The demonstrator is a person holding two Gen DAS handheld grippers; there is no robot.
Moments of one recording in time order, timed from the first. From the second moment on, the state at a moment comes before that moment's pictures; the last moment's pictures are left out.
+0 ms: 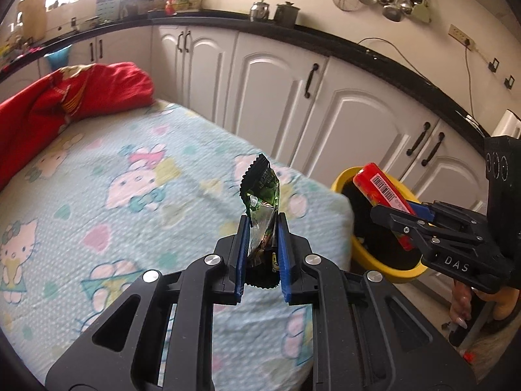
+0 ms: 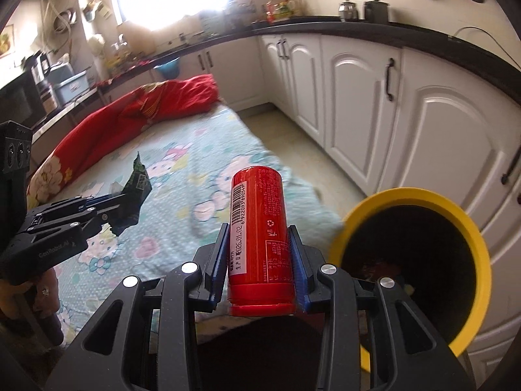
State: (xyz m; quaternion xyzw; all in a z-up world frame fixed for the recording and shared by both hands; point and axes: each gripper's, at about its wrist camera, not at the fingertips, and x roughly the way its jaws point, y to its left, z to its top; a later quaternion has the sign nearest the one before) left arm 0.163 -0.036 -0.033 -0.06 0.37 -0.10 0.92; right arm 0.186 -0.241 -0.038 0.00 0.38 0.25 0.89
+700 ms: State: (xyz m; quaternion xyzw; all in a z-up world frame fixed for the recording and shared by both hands) left arm 0.188 -0.124 -0.024 -0.03 0.36 -0.17 0.92; right arm 0.184 -0.340 -0.033 0.06 0.36 0.16 0.92
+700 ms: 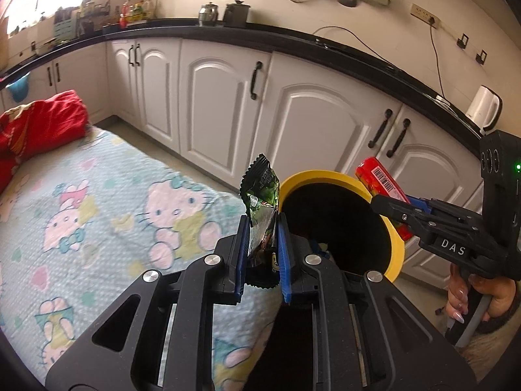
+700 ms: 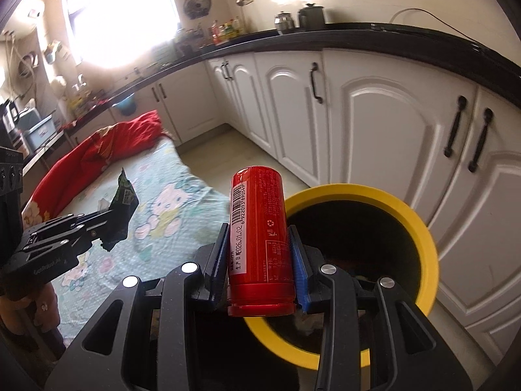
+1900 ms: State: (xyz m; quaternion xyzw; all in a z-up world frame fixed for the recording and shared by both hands) left arm 0.235 -0.234 -0.066 0.01 0.41 -0.24 0.88; right arm 0.189 -0.403 -0.102 0.11 0.42 0.08 0.90
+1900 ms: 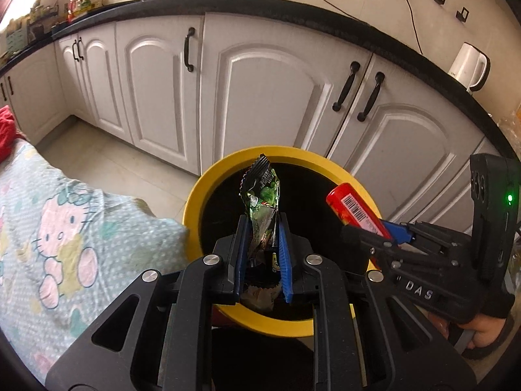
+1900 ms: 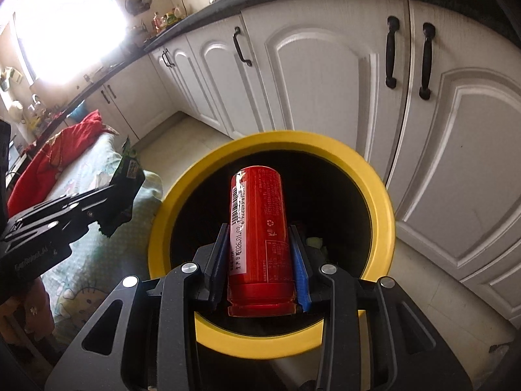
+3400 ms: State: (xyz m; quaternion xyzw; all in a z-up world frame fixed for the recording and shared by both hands) left arm 0.251 -0.219 -0.072 0.00 0.44 -0.22 0.87; right arm 0.172 -0.424 -0.083 0.10 0.40 0.02 0.91
